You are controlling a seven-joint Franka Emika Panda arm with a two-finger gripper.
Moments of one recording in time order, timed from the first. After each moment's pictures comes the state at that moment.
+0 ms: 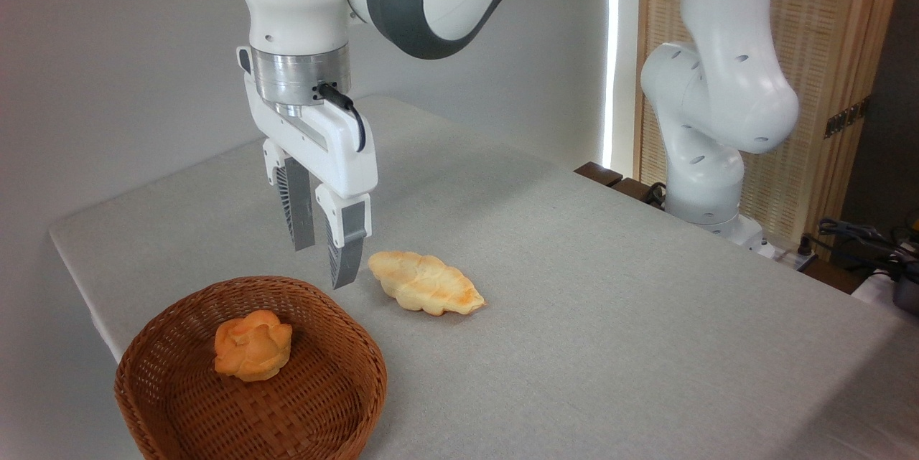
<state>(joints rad) -0.27 0.00 0.12 -1.88 -0.06 2.03 0.68</state>
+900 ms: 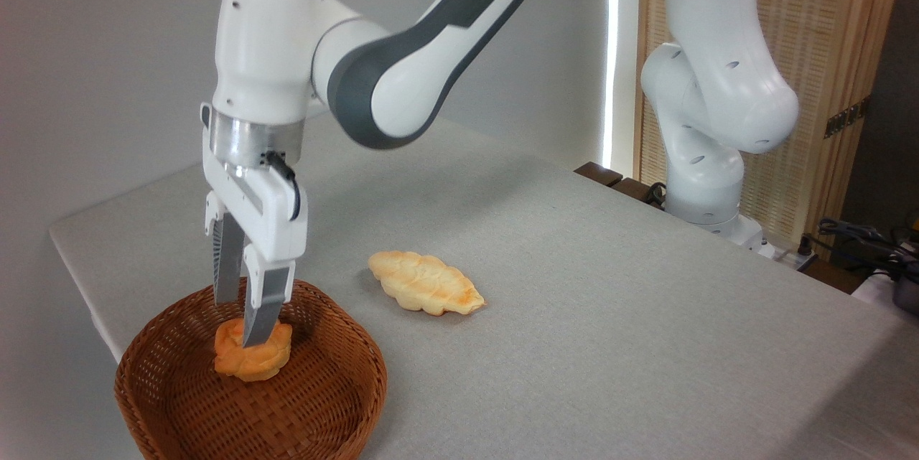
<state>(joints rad) -0.27 0.19 0.07 -1.88 -0.06 2.45 0.68</state>
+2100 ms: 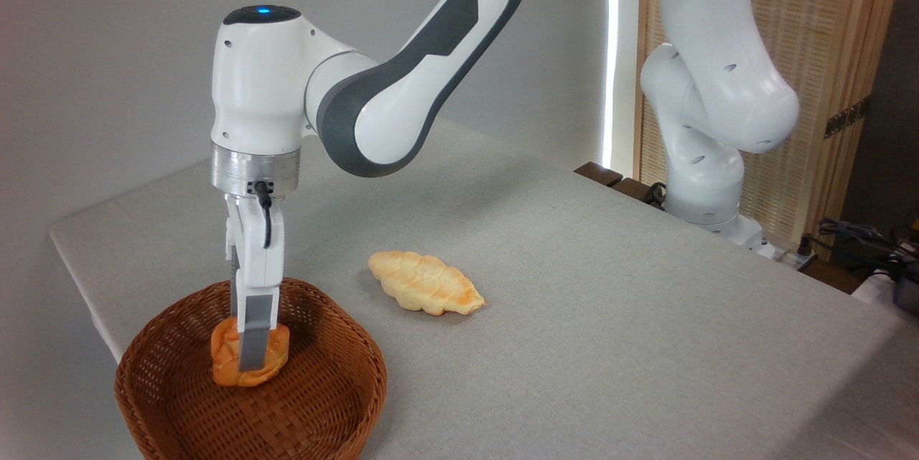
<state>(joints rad) -0.26 0.24 0.05 -1.88 0.01 2.47 0.87</state>
